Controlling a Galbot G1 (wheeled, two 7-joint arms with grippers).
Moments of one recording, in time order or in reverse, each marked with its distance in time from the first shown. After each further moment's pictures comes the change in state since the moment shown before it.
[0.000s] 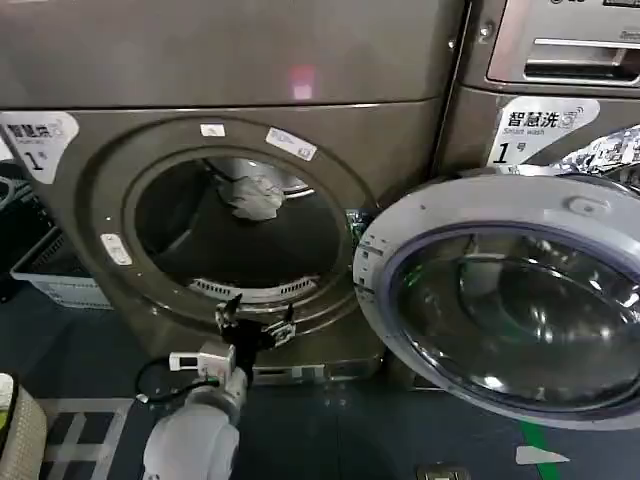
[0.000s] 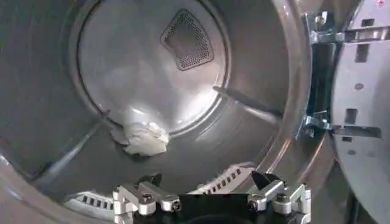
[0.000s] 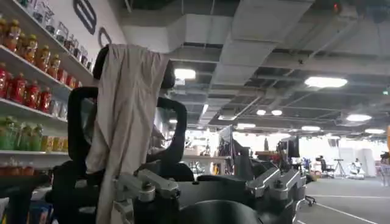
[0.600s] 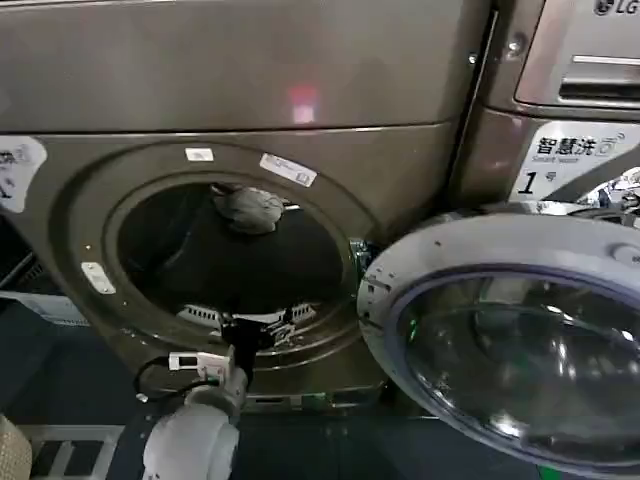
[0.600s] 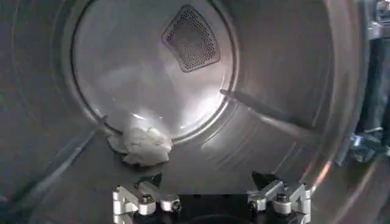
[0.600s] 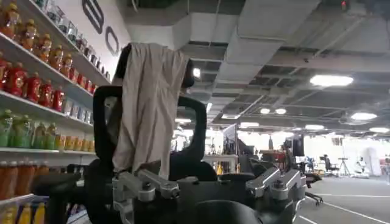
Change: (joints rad) left arm -0.003 0.004 -0.011 -0.002 -0.006 0.000 -0.002; right arm -0.002 -0.002 -0.004 0.000 -0.001 0.001 -0.003
